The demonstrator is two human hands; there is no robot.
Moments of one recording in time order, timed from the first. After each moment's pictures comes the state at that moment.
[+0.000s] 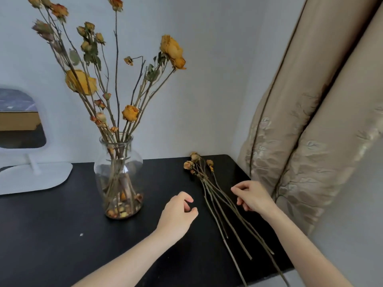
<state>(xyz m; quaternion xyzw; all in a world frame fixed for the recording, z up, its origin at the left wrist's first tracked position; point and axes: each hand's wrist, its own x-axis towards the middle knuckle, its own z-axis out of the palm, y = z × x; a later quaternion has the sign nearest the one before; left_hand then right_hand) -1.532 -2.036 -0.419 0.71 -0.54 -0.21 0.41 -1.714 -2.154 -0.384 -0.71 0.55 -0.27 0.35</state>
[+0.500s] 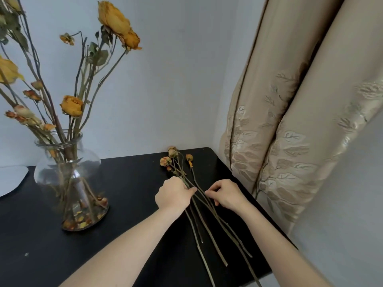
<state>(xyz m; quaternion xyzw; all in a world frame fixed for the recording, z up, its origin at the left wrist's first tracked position) -1.576 -2.131 -0.410 0.81 -0.48 -0.15 0.29 -1.714 -2.193 -0.412 -0.75 0.55 -0.19 0.31</state>
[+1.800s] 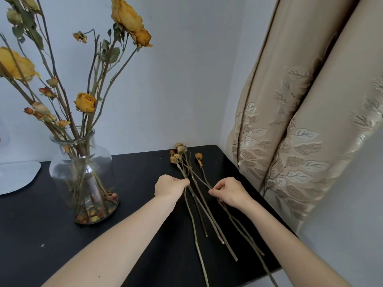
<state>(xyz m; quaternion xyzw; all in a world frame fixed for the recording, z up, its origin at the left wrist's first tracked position) -1.548 -2.129 -0.406 0.76 -0.30 -0.34 0.47 -1.705 -2.189 -0.408 -0.76 0.55 -0.15 0.32</state>
